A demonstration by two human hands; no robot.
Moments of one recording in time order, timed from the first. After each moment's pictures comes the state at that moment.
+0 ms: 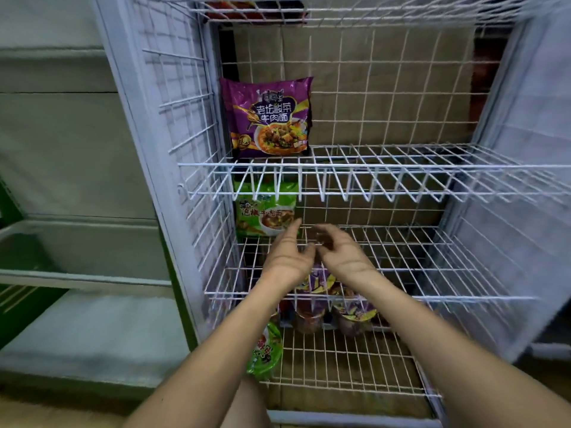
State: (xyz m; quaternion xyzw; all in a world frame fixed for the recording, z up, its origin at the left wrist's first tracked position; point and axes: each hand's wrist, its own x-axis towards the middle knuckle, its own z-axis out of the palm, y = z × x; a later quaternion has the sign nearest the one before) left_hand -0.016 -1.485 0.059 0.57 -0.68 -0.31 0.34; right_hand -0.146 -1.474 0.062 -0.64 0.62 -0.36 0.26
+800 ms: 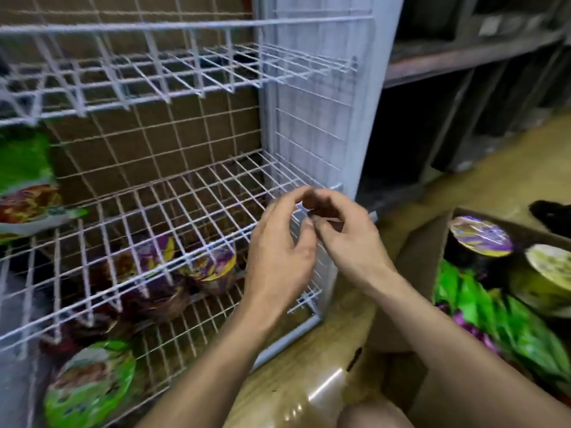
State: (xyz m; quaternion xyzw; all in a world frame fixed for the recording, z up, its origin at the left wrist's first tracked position) left_hand -0.208 -1.375 0.010 0.25 -0.79 -0.37 0.41; right_hand -0.316 -1.310 0.010 -0.45 0.69 -0.56 0.10
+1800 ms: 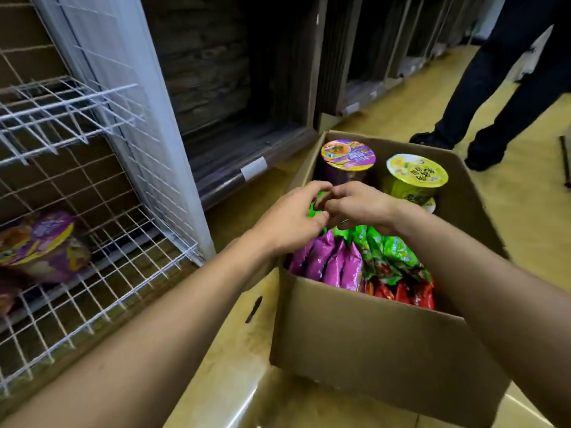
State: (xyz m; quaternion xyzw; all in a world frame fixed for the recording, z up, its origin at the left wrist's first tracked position) left_hand -0.396 -1.226 -0.113 0.07 -0.93 -0.36 0.07; right_hand -0.505 -1.103 -0.103 -0.29 0.84 -0.35 0.28
